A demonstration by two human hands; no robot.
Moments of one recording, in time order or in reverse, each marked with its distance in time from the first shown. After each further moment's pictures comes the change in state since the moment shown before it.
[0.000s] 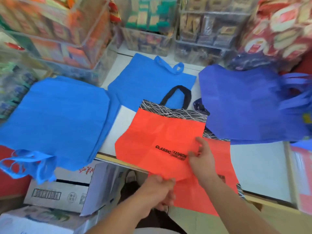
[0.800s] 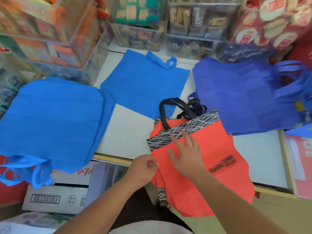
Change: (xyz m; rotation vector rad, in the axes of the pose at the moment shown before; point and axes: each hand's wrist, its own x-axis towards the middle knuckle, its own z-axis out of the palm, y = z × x) left_hand 0.060 -0.007 -0.049 0.526 0.306 0.392; right_hand 0.001 0.026 0.028 -0.725 -0.126 -0.439
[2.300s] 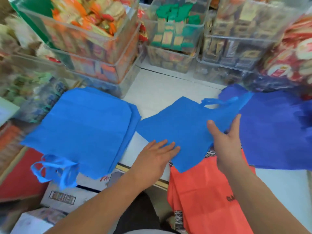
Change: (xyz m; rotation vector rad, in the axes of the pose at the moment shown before) left_hand 0.016 0.021 -0.101 0.672 0.277 0.743; right_hand 0.059 -0.090 -0.136 1.194 0.279 0.233
